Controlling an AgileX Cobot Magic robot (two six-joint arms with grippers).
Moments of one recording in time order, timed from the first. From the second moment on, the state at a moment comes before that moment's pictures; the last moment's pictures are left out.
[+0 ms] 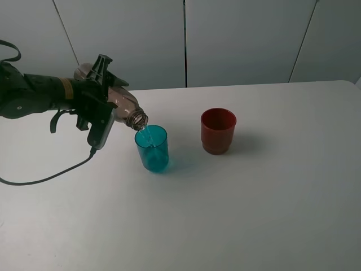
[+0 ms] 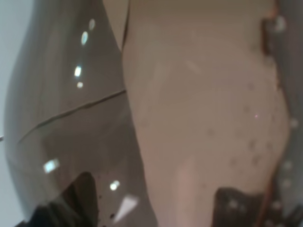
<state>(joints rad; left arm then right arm) -0.26 1.82 -0.85 0.66 -0.41 1.31 -0.01 0.00 -0.50 0.09 1.10 -0.01</state>
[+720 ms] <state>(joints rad) -0.26 1.82 -0.90 0.66 -0.41 1.34 -0.01 0.00 -0.50 0.09 1.10 -0.01</state>
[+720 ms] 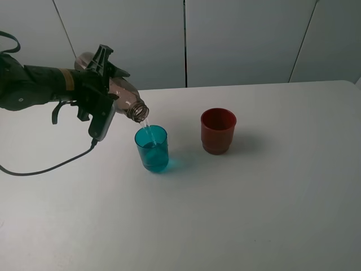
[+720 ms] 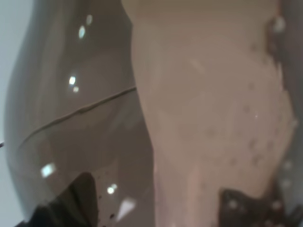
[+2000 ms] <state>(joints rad) -0.26 1.82 -0.90 0.70 -0.40 1.42 -0.01 0.00 -0.50 0.09 1.10 -0.01</state>
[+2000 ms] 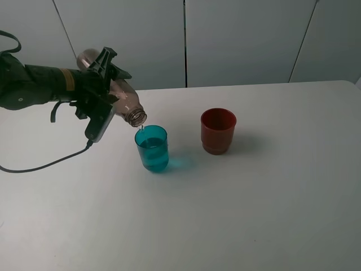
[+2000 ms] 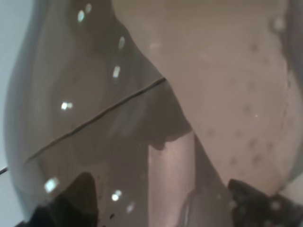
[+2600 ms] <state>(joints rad) -0.26 1.82 -0.90 0.75 -0.42 1.41 -0.01 0.00 -0.50 0.09 1.10 -0.01</state>
